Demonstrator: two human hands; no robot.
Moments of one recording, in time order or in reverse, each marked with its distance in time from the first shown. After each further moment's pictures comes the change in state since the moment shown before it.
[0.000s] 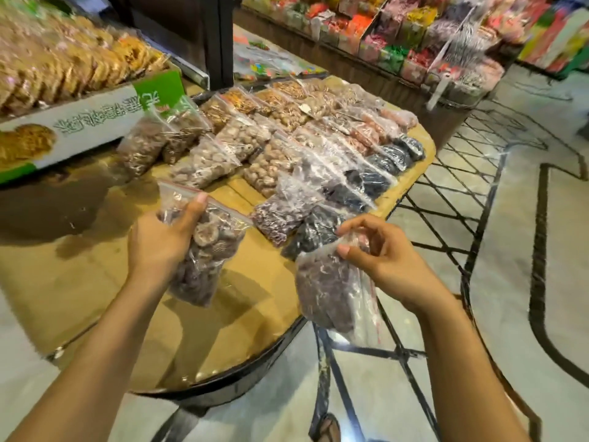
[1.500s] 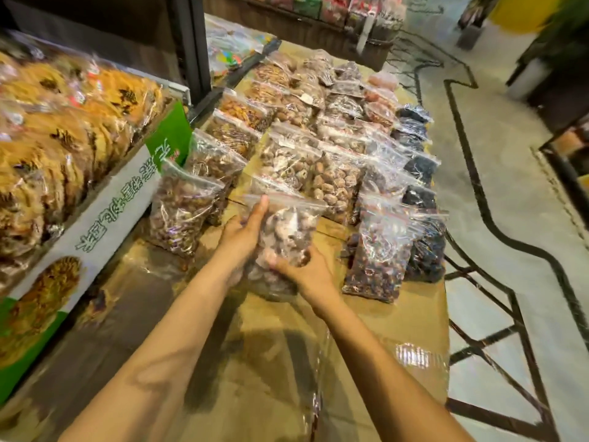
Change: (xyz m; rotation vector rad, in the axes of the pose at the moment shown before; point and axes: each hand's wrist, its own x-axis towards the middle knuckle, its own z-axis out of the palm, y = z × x) left_hand 0.303 -0.034 0.010 -0.244 -0.931 -0.250; right_hand 0.271 0.007 0.322 0.291 0.578 0.408
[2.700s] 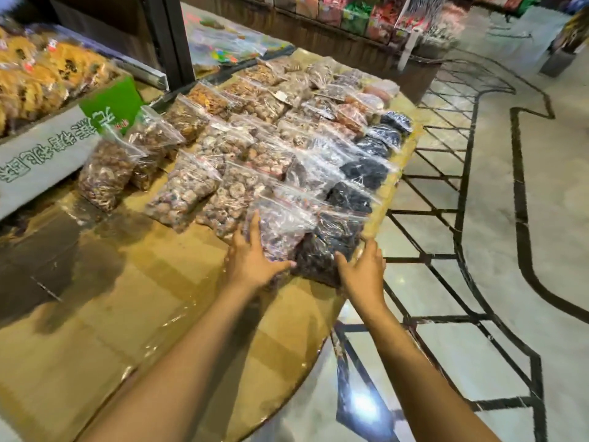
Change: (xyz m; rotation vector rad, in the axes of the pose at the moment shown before) left_hand -0.026 -0.097 0.262 0.945 0.352 0.183; right_hand 0.025 0.052 -0.328 -0.574 0.212 -0.101
